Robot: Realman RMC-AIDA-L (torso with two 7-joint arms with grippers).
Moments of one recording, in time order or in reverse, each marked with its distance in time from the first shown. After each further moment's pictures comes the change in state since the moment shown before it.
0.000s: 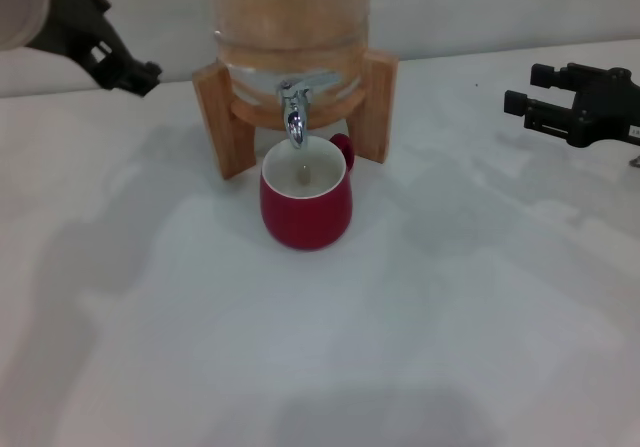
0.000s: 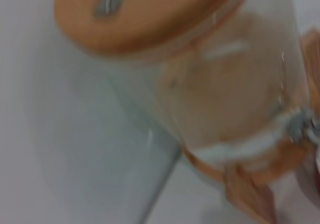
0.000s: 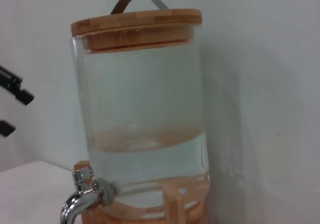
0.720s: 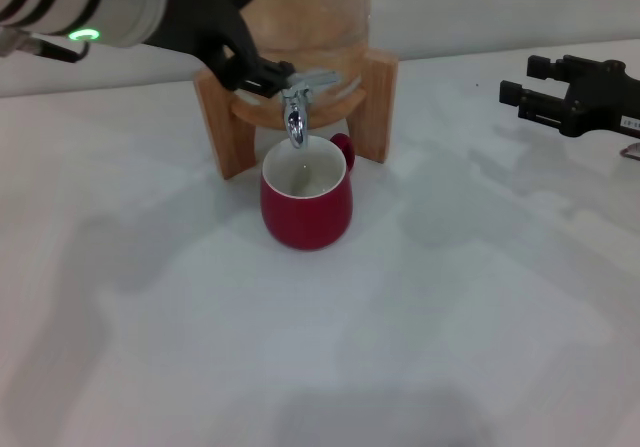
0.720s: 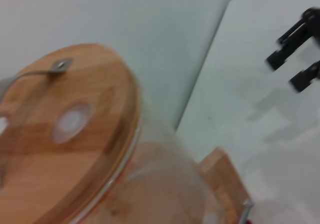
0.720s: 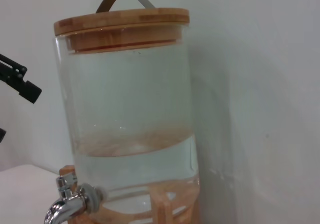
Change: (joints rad) left arm -0.023 0.001 0.071 -0.035 -0.263 0.123 0.080; right arm 0.022 0.001 -0.004 0.019 0.009 -0.047 -0.003
